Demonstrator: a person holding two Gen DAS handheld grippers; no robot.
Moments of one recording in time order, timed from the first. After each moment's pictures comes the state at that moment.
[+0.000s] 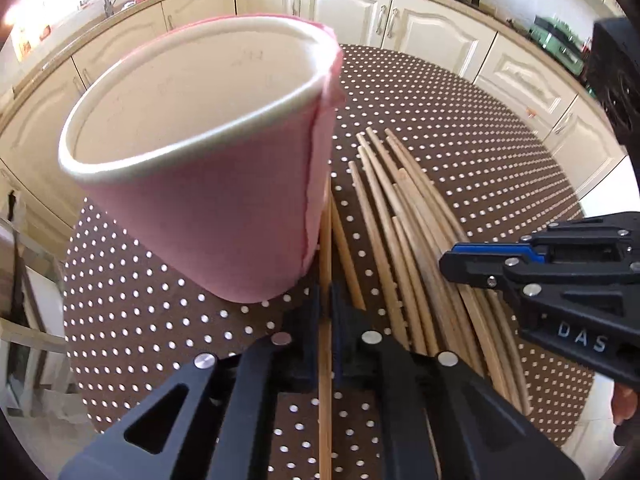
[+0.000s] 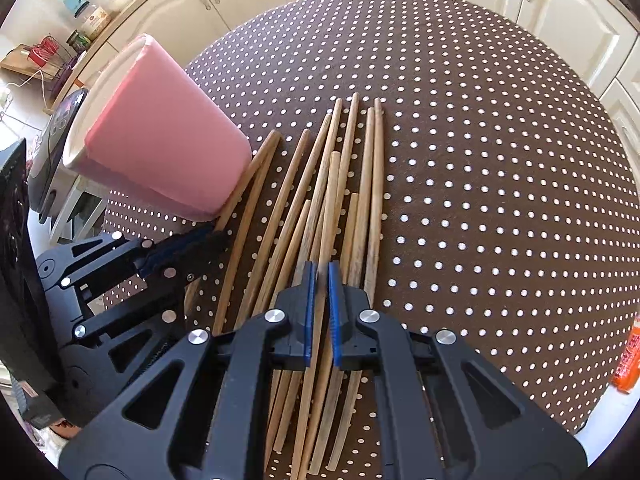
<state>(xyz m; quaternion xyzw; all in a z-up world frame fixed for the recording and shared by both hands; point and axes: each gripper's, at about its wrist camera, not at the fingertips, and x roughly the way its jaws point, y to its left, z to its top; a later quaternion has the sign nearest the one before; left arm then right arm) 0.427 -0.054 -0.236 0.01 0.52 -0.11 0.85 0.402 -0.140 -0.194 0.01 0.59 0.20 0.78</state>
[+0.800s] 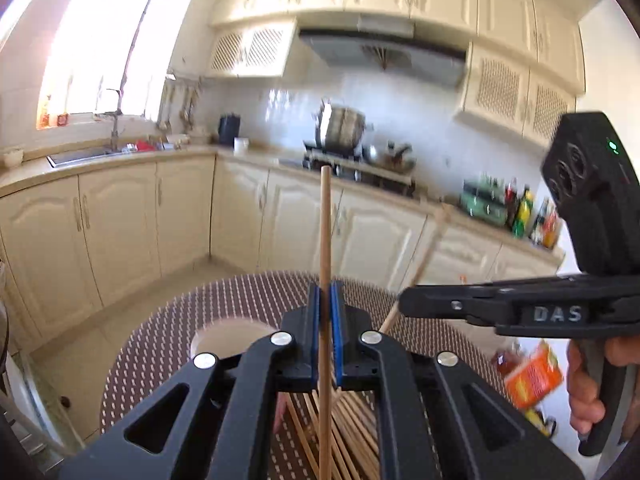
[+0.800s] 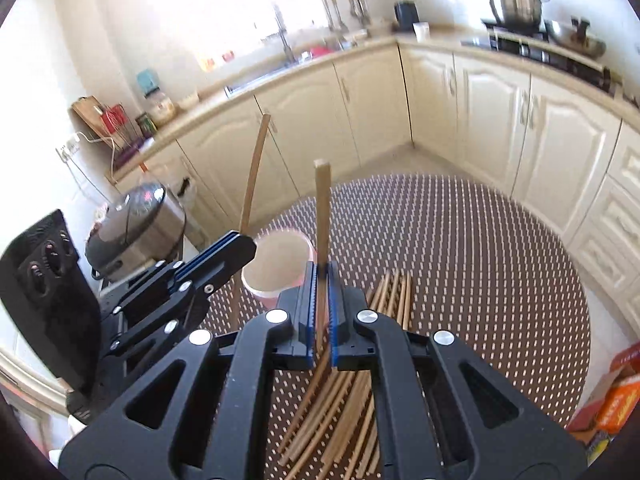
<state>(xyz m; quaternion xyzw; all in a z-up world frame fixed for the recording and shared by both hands) 0.359 -0.023 -0.094 -0.08 0.17 -0.16 0.97 0.342 -0.166 -0.038 0.05 0.37 0.26 0.89</state>
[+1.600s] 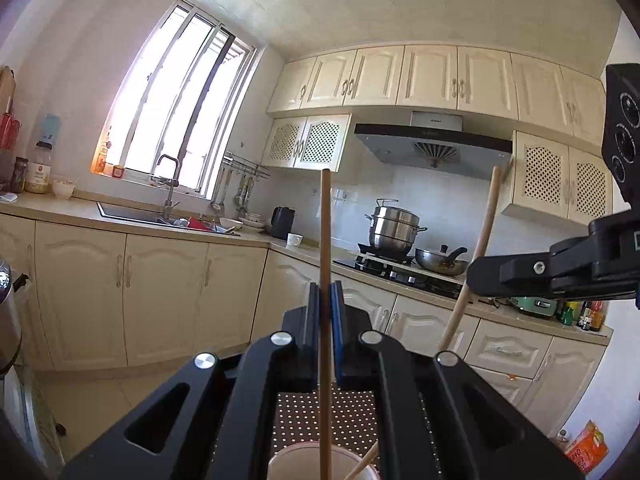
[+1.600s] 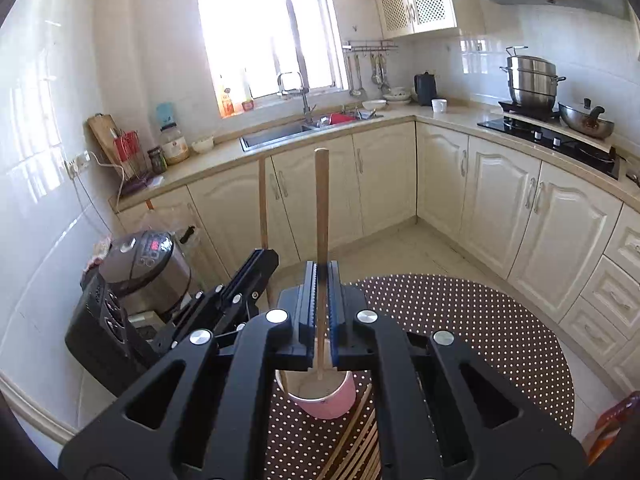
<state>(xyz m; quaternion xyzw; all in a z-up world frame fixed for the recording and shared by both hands) 0.389 0.018 -0.086 -0.12 0.02 -0.06 0.99 0.358 -0.105 0.021 0.02 0.27 0.26 0.93</state>
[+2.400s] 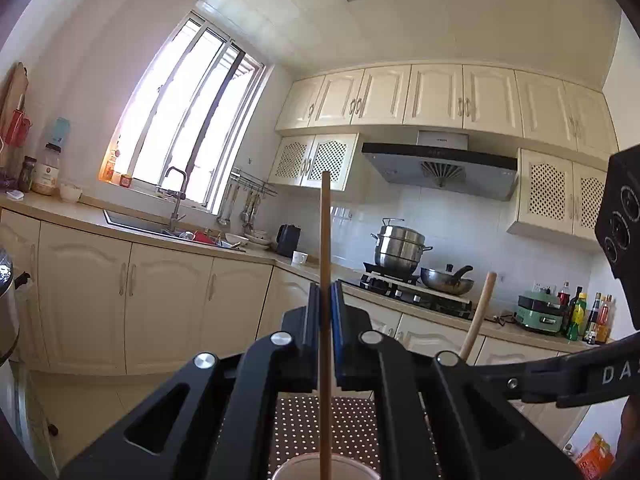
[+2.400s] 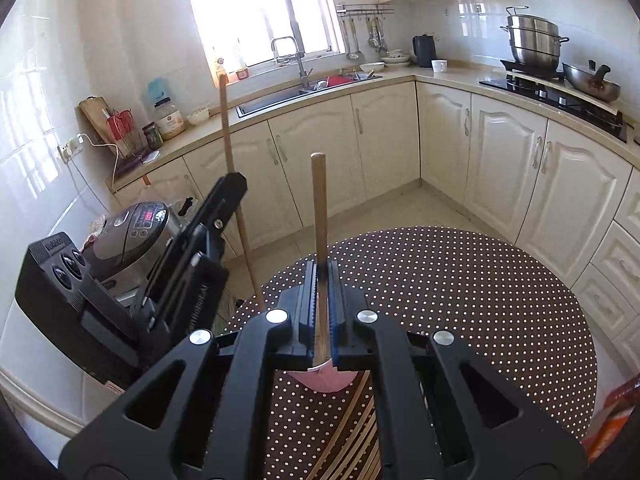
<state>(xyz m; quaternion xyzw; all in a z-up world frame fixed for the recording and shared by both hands) 0.388 0.018 -0.096 -0.13 -0.02 -0.05 0.99 0.367 -0.102 -0.030 0.03 0.32 0.27 0.91</state>
